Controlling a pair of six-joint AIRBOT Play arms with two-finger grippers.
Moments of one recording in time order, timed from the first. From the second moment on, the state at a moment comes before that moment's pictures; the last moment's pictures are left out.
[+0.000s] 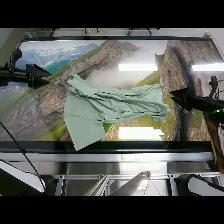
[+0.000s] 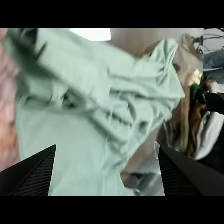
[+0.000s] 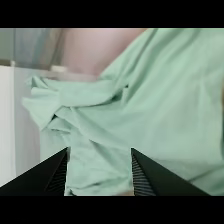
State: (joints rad) left arm 0.45 -1.97 1.80 0.55 -1.65 -1.12; right arm -0.46 -1.31 0.73 -0.27 1.10 0.84
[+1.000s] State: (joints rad) left arm 0.39 -1.98 1.42 0.79 -1.55 -1.18; right arm -0.38 -1.51 0.70 -0.39 0.92 0.91
